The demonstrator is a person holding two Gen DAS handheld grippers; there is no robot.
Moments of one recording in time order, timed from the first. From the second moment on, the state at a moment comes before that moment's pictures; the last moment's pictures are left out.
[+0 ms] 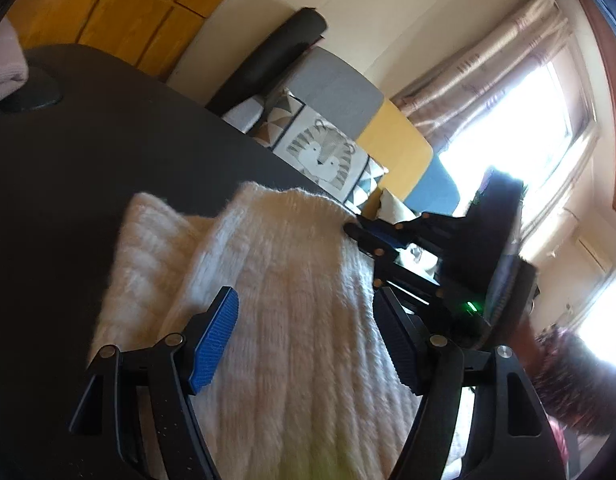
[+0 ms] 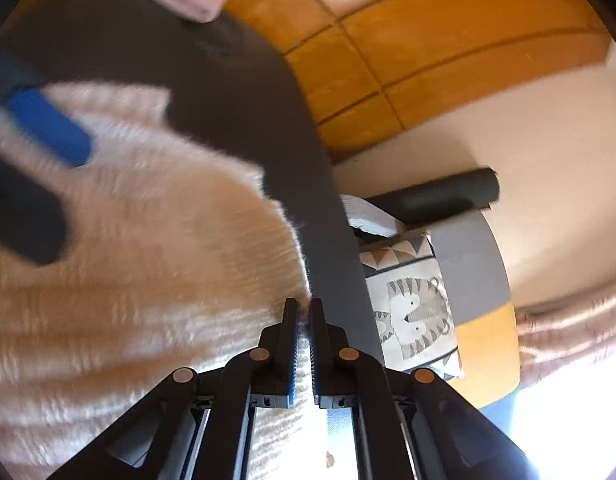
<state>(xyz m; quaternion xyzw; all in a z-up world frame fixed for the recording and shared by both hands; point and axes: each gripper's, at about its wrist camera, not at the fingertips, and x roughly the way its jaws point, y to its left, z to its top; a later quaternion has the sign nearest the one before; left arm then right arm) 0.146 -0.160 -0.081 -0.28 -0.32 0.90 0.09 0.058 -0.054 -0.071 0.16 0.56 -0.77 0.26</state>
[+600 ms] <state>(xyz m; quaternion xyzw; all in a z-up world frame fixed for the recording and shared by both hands) 0.059 -0.113 -0.036 -0.35 -0.09 0.93 0.06 -0.010 -0.029 -0.081 0.35 0.29 -0.83 0.33</state>
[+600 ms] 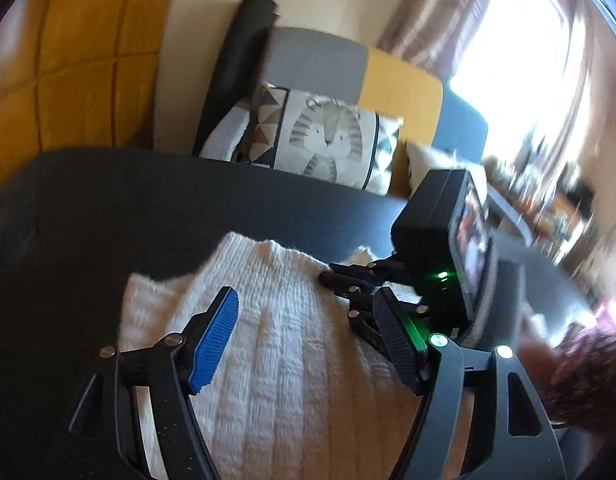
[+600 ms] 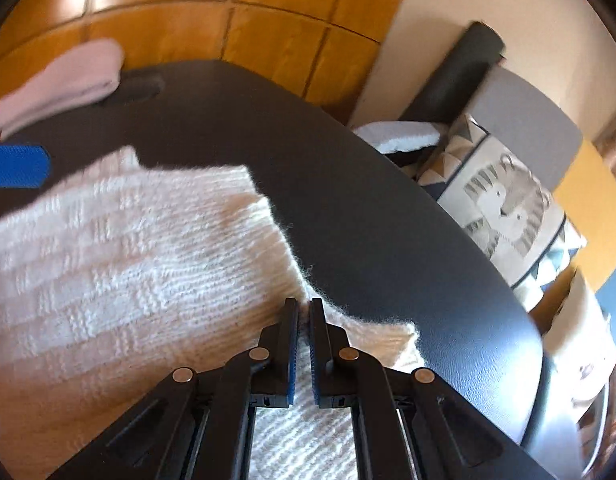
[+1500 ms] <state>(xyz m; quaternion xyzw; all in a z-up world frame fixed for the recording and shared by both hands) -0.015 -0.101 -0.041 -0.35 -0.03 0.94 0.05 -0.048 -0.004 -0.087 0.42 0.14 -0.82 0.37</state>
